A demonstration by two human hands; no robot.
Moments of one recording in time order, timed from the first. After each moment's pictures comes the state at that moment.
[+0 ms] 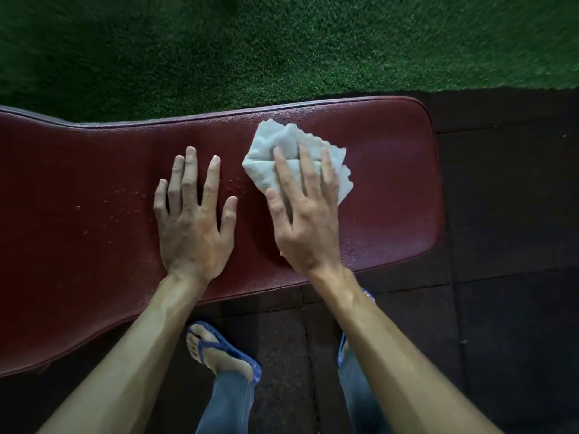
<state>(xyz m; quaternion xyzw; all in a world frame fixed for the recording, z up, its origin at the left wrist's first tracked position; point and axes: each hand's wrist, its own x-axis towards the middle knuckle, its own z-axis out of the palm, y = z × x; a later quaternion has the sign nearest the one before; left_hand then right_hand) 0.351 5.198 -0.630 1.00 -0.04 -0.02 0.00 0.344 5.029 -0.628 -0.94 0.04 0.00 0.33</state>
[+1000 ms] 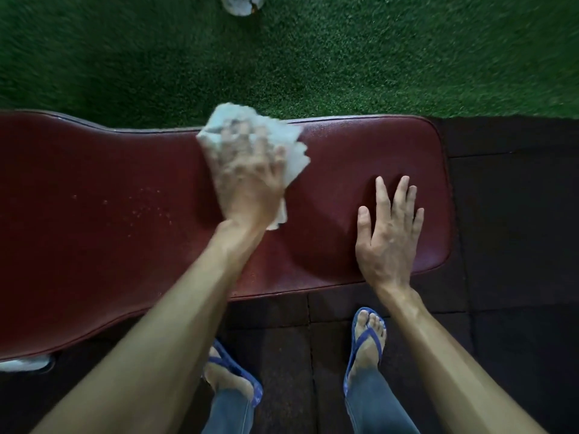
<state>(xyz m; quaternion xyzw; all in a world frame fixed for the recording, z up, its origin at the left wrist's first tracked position) 0.414 5.130 -0.618 1.00 0.02 -0.01 0.05 0.307 4.941 -0.660 -0.96 0.18 0.02 0.23</state>
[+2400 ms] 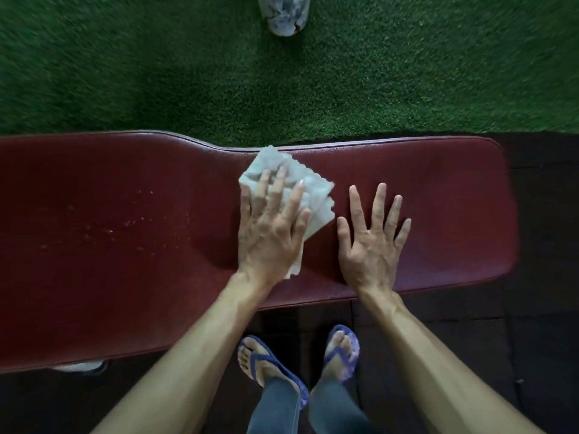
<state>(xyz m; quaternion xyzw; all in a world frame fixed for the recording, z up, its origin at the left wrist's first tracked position) 0.364 5.275 -0.606 0.99 -0.12 -0.01 0.09 0.322 5.103 -0.638 -0.97 0.15 0.07 0.16</state>
